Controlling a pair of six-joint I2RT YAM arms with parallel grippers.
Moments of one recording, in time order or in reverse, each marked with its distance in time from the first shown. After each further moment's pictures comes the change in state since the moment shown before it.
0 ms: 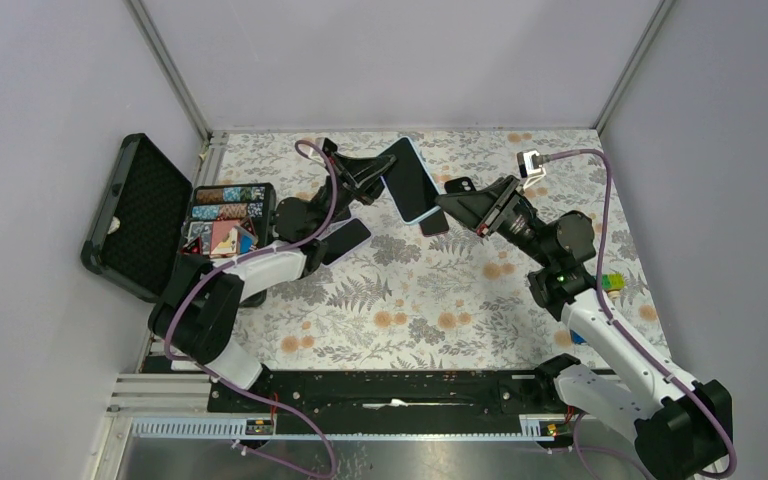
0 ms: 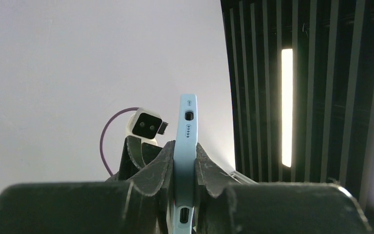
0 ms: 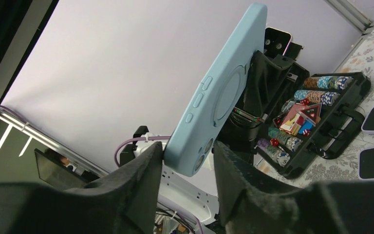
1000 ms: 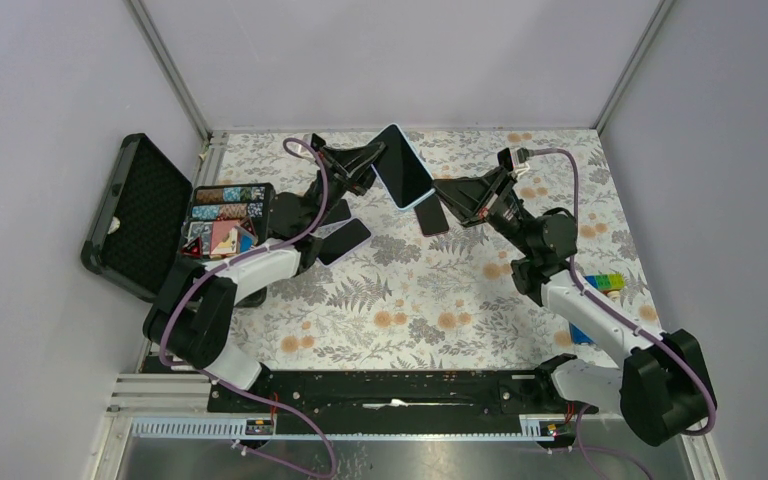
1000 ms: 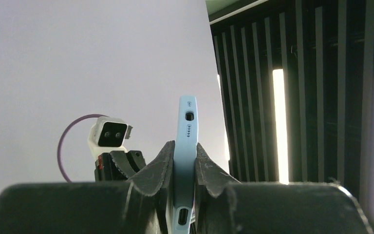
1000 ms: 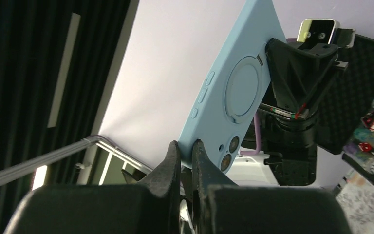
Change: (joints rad) left arm 0.031 -0.040 0.005 -0.048 -0.063 -0.005; right arm 0.003 0.200 -0.029 0.383 0.023 0.412
